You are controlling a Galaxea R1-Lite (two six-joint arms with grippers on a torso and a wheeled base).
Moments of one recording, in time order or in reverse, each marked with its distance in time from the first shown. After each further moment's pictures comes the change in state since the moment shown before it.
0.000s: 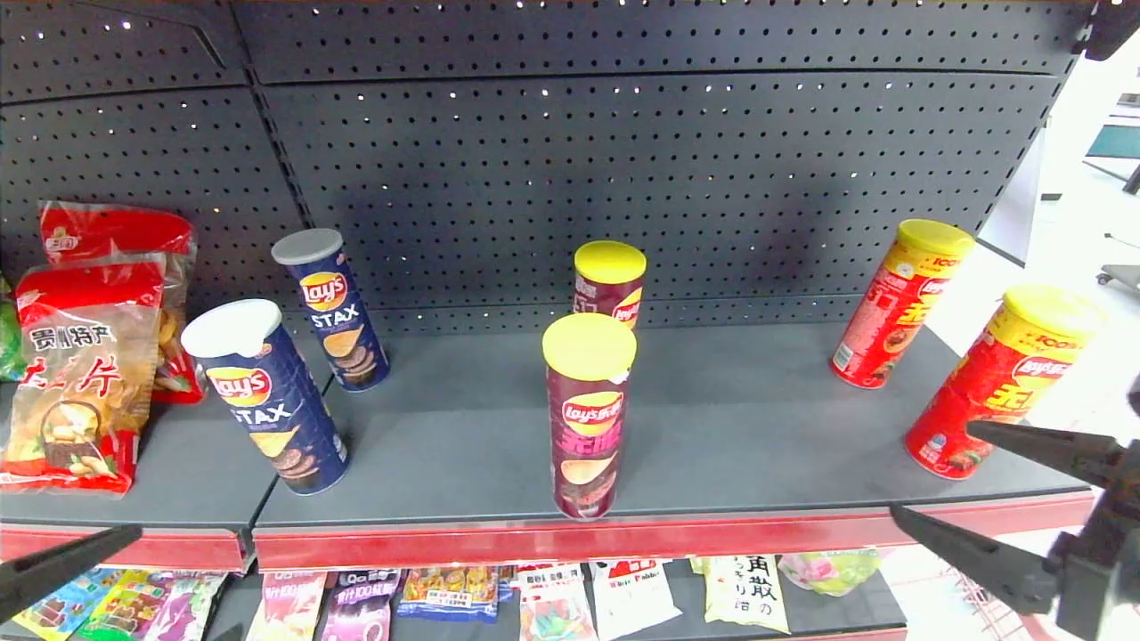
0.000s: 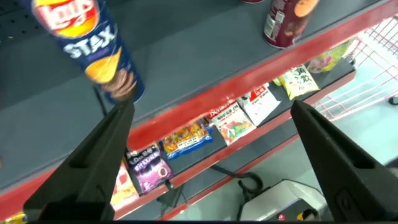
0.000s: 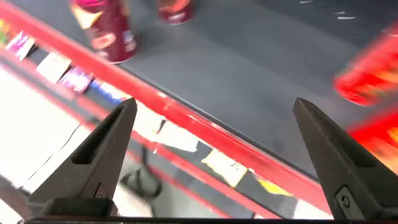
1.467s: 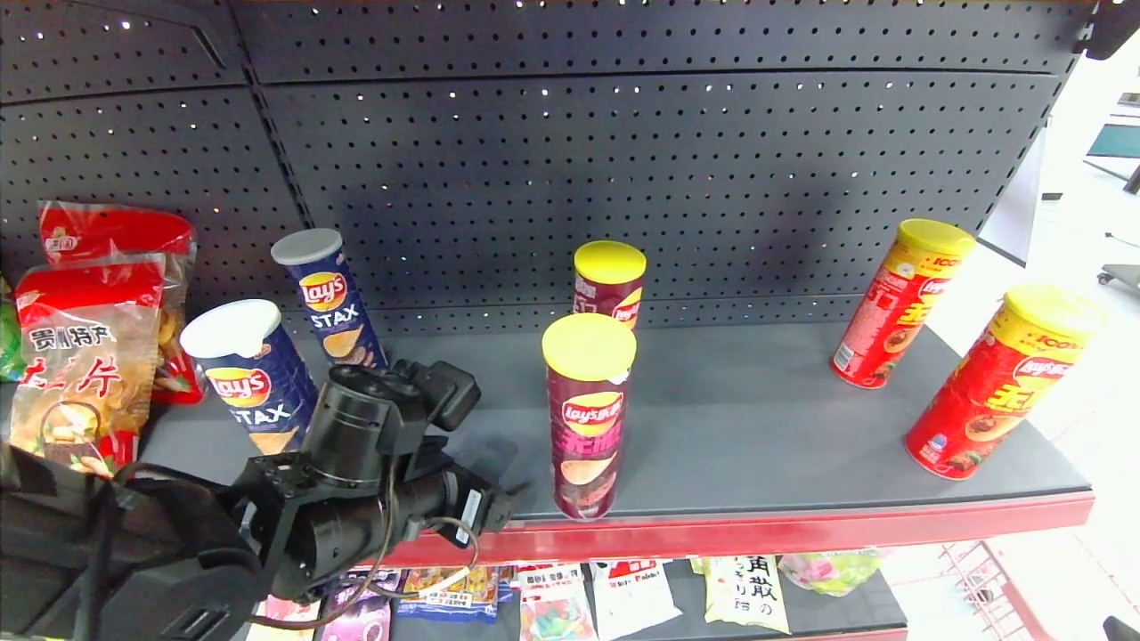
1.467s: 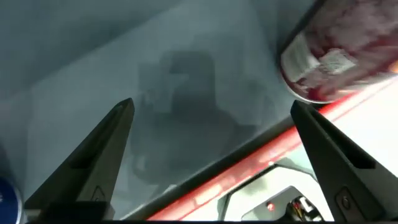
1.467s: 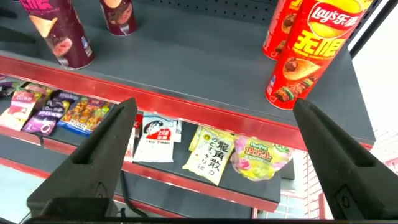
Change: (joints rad) left arm -0.083 1.066 -0.264 -0.524 0.031 -0.073; right arm -0.197 -0.580 0.204 0.169 -0.019 0.059
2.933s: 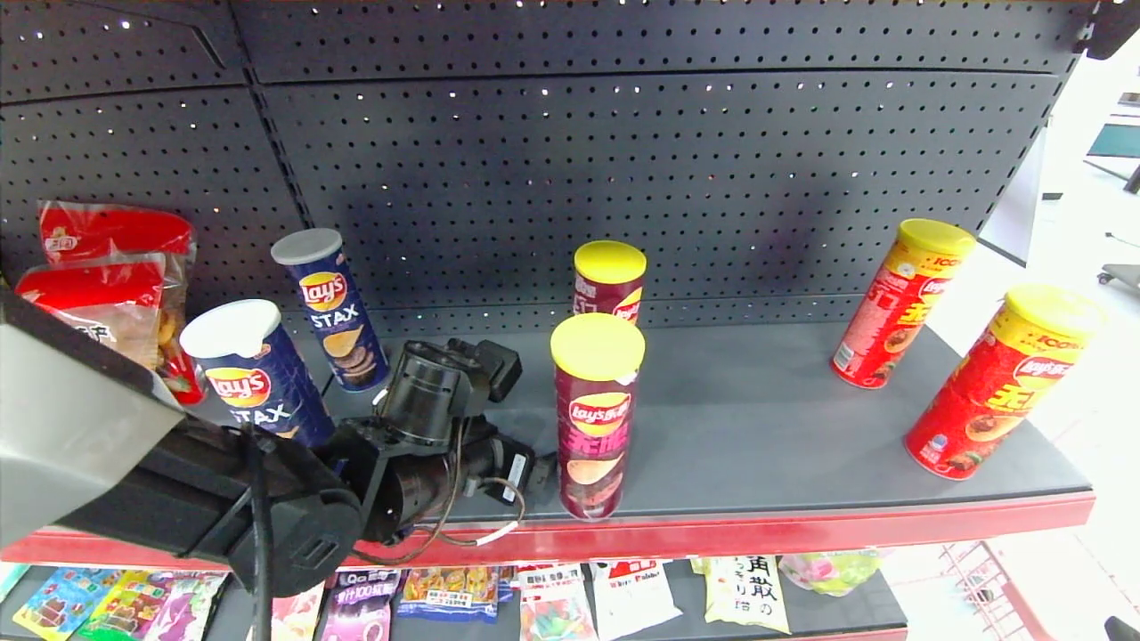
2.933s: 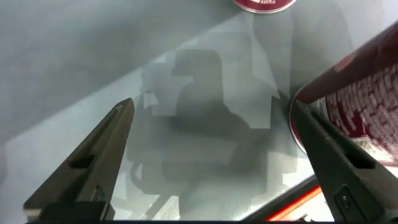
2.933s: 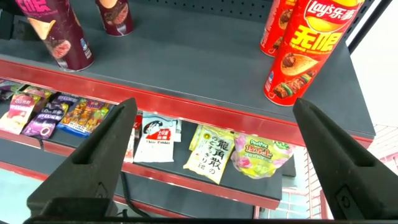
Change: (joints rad) left arm -0.008 0.156 -0.180 0.000 0.027 0.000; right arm -0.018 -0.008 0.008 0.002 0.000 0.016
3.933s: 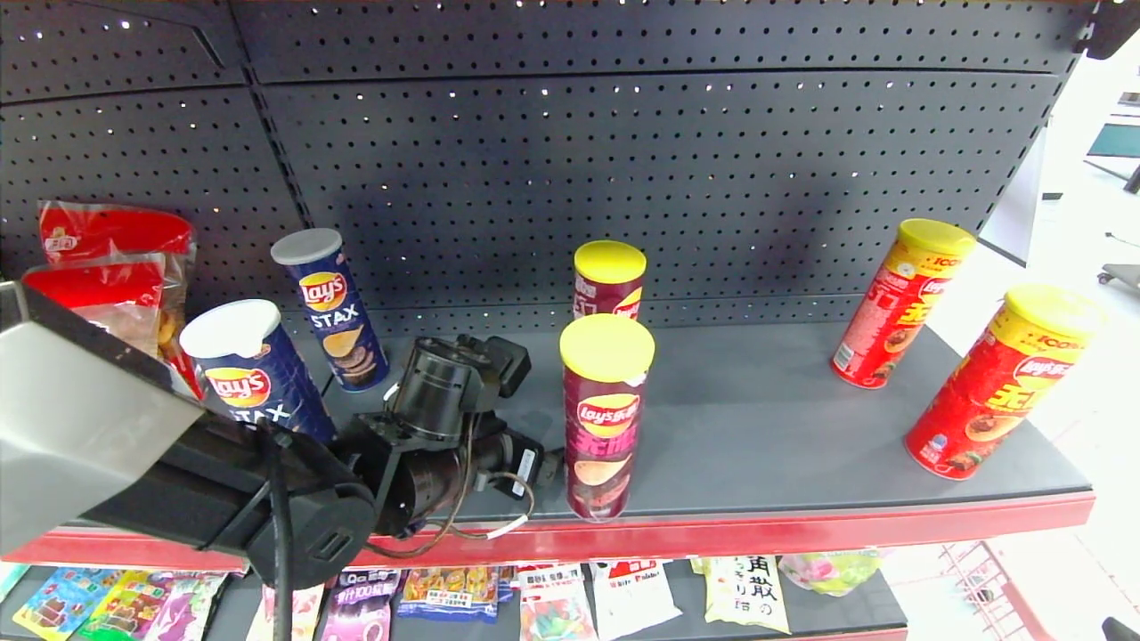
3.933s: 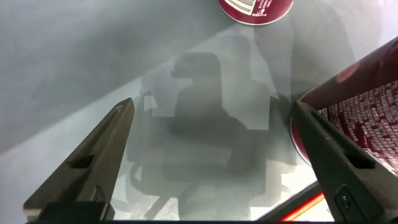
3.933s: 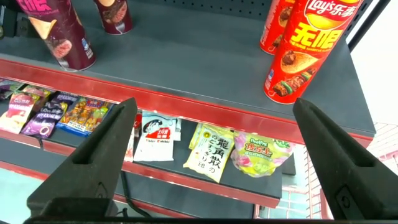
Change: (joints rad) left arm -0.009 0.019 -0.030 -0.002 0.000 0.000; right arm -0.002 0.001 0.004 0.000 0.000 0.001
